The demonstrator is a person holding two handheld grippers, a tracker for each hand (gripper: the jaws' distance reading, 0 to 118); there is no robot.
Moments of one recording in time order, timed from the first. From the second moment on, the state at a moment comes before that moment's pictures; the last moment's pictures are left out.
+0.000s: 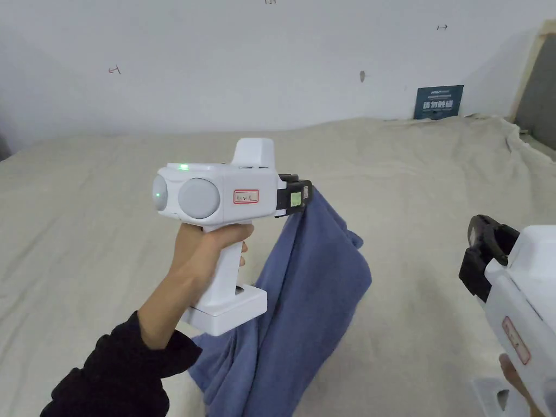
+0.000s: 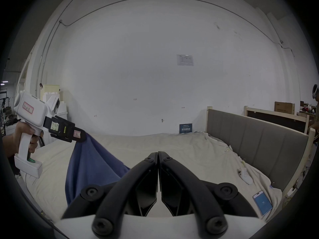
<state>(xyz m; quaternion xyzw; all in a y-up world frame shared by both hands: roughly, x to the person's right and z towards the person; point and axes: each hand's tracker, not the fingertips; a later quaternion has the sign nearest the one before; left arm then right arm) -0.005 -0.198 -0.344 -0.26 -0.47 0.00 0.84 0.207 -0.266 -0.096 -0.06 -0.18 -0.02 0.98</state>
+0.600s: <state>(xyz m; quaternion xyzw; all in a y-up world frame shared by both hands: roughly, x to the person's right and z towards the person) 0.103 -0.355 -0.301 -0.40 -0.47 -0.15 0.77 0.237 -0.277 -0.063 -0.07 -0.23 -0.03 0.97</state>
